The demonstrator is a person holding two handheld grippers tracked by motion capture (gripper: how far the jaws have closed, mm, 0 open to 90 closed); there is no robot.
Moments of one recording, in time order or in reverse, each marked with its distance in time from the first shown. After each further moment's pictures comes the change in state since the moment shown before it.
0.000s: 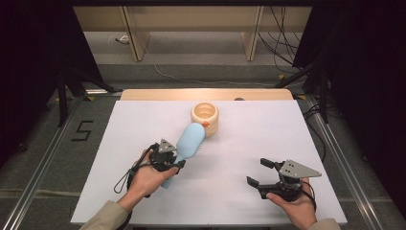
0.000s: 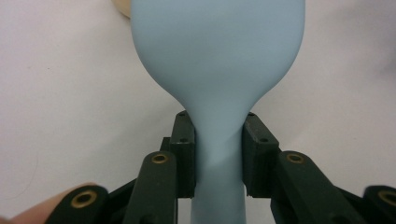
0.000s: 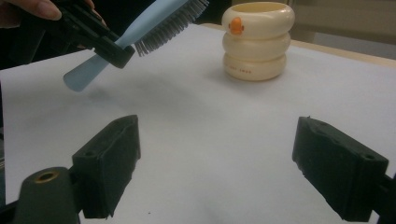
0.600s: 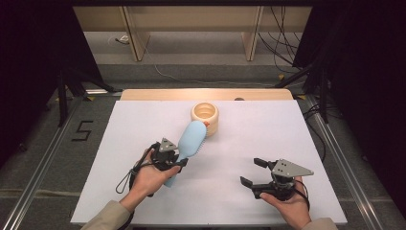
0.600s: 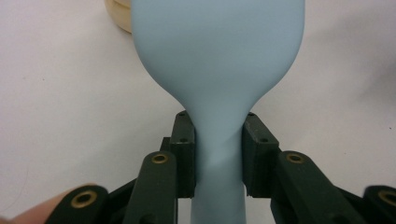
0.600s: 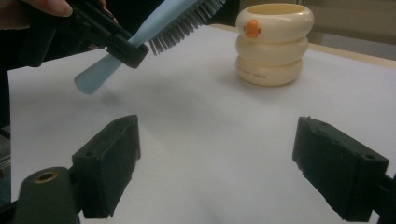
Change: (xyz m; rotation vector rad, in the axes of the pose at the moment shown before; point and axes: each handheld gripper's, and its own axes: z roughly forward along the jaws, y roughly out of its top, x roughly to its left) left arm -0.003 0.004 0.001 -0.039 -0.012 -0.019; right arm 0.009 0.005 0.015 0.002 0.026 -0.009
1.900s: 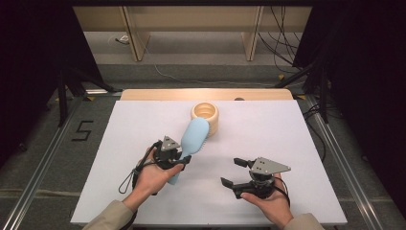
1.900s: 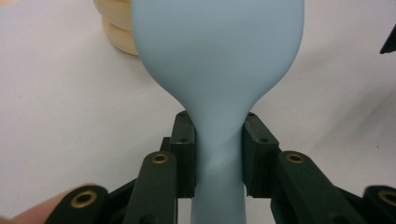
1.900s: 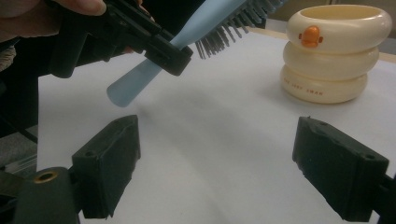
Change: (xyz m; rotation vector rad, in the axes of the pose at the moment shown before) left arm -0.008 0.008 0.000 -0.048 -0.004 -0.004; right arm 0.025 0.012 0.042 0.004 0.094 -0.002
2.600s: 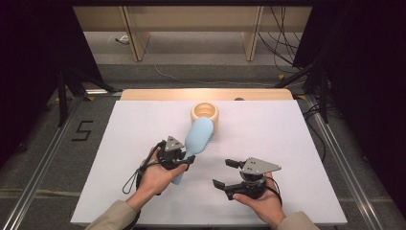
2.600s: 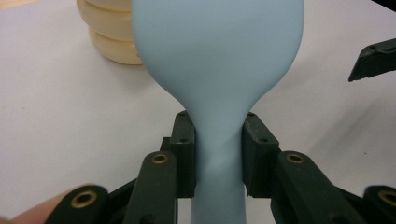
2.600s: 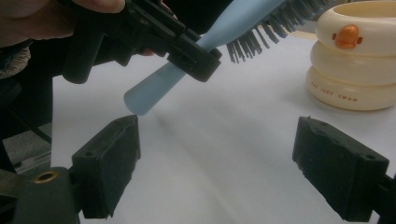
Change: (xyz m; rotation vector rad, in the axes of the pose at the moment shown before) left arm -0.009 0.004 0.004 -0.012 -0.016 0.009; right arm 0.011 0.004 0.018 0.005 0.047 0.002
